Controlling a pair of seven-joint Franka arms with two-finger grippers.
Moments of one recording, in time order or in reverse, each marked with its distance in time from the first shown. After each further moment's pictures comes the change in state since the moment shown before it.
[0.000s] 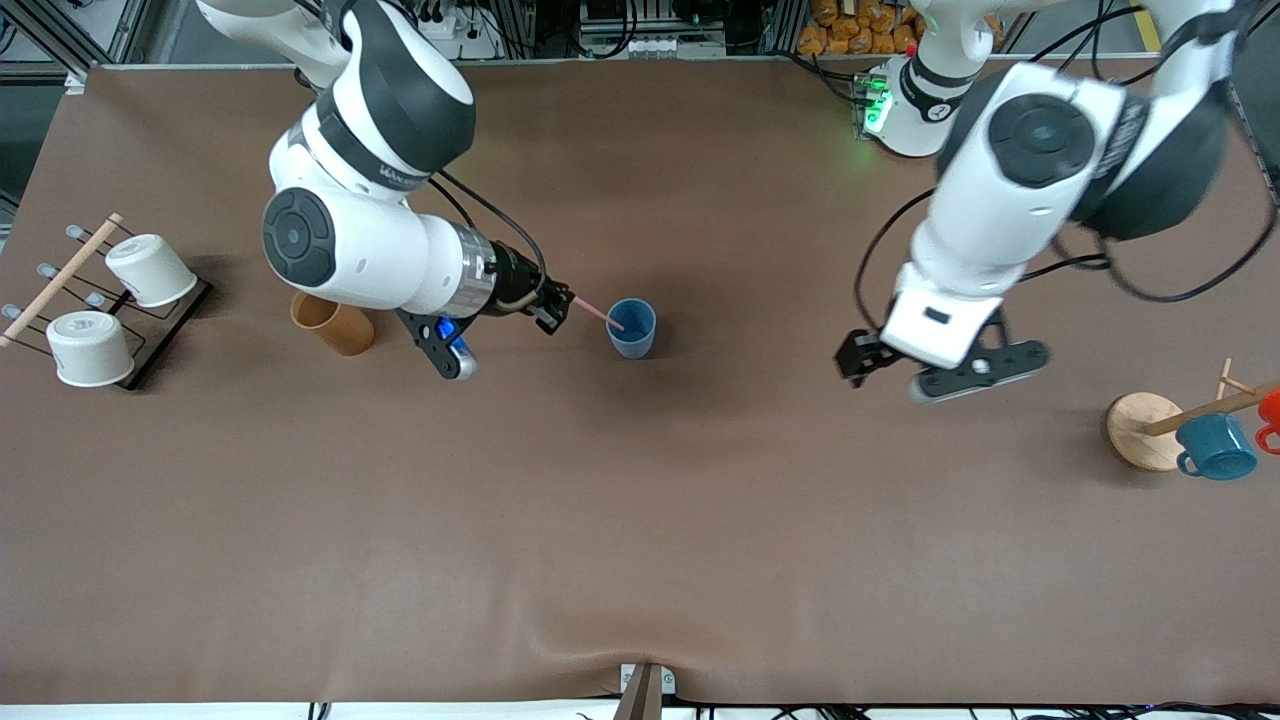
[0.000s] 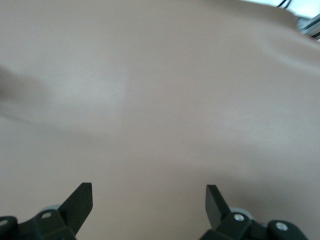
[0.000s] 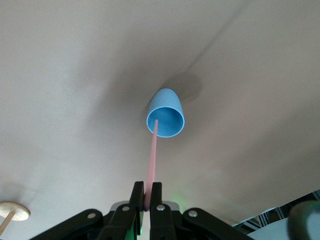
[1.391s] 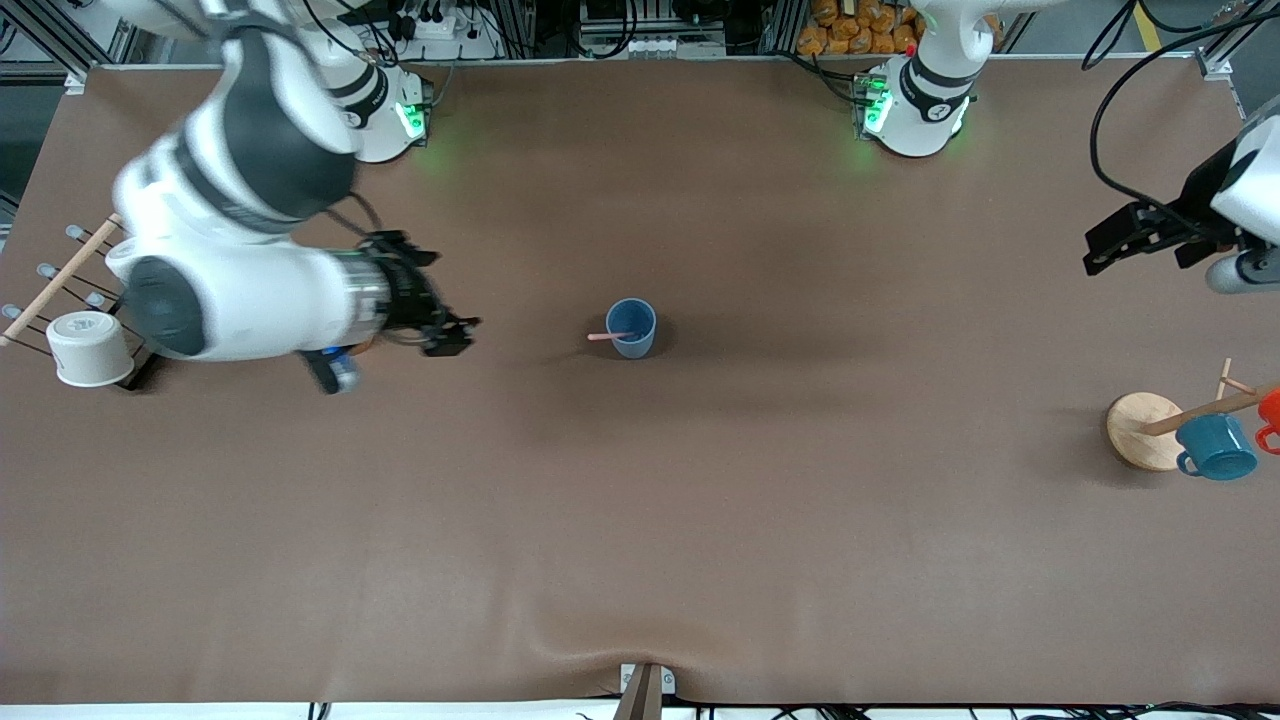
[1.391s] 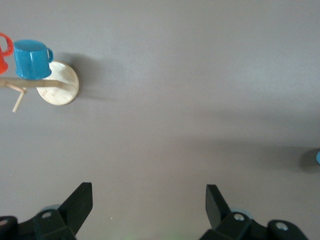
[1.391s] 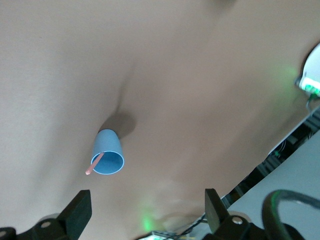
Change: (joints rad) left arm -0.063 -0.283 0.463 -0.053 -0.245 -0.279 0.578; right arm -0.206 0.041 -0.028 0.182 -0.073 -0.425 -0.003
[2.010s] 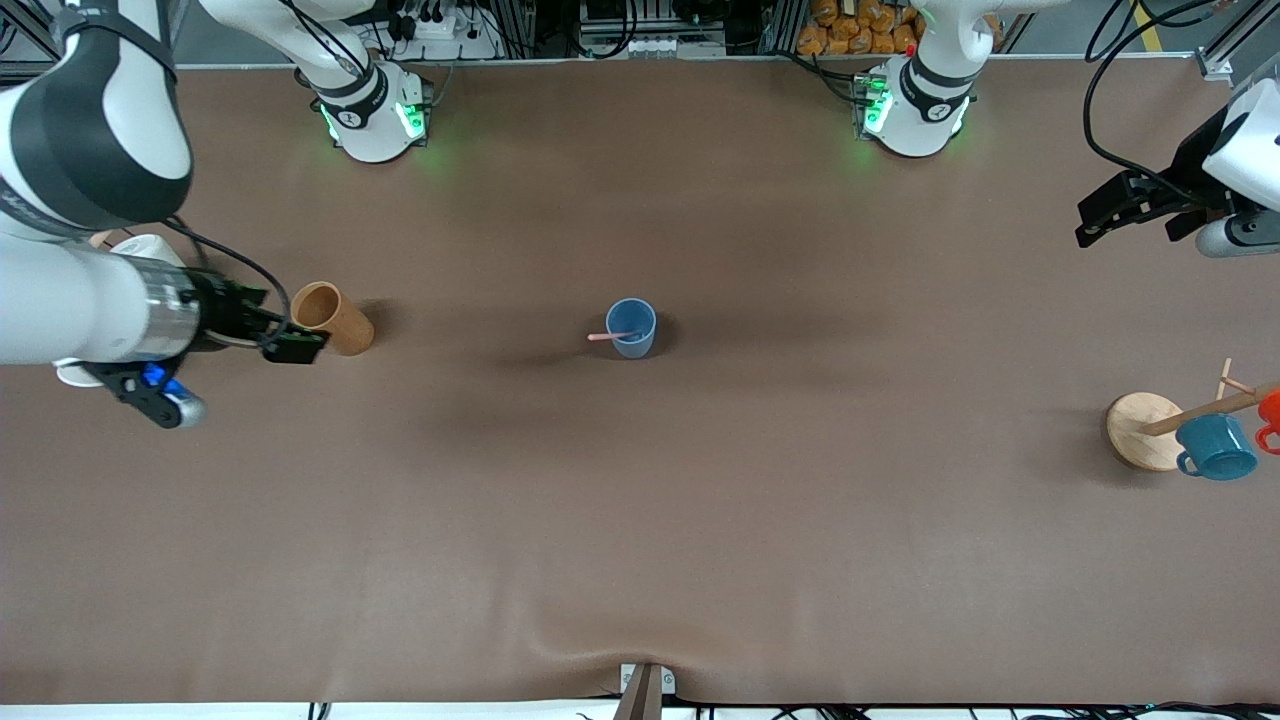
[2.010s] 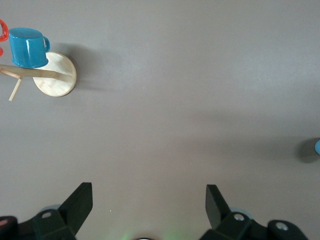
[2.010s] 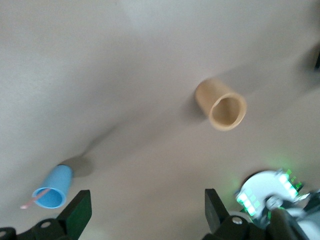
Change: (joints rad) left arm -0.019 -0.065 0.005 -0.072 -0.003 0.009 0.001; right arm -0.122 -0.047 -0.065 0.030 -0.256 -0.050 -0.680
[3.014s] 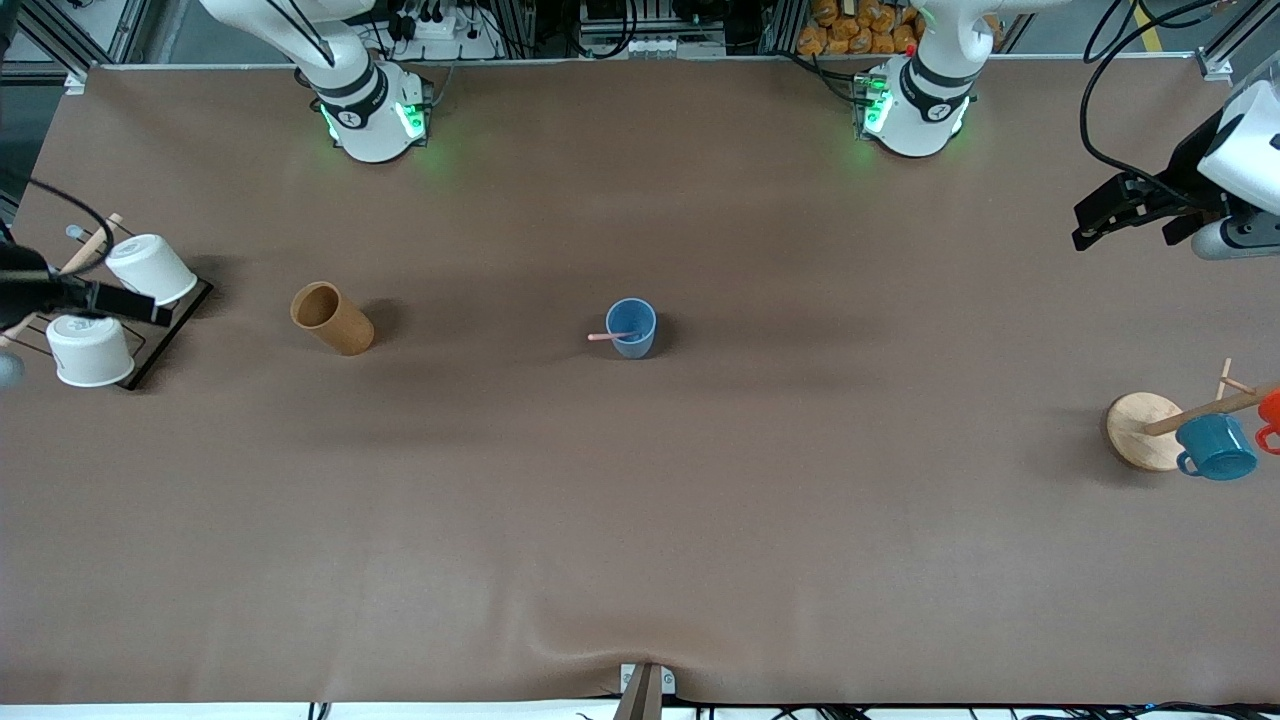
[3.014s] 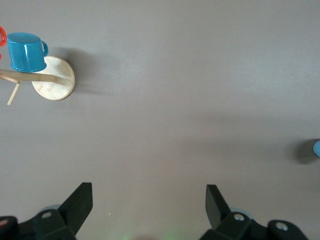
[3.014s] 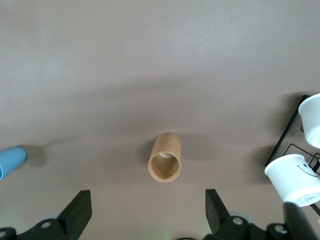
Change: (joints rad) left arm -0.007 0.005 -0.001 0.005 0.000 0.009 0.000; right arm -0.058 -0.253 -0.167 -0.295 -0.016 0.187 -0.616
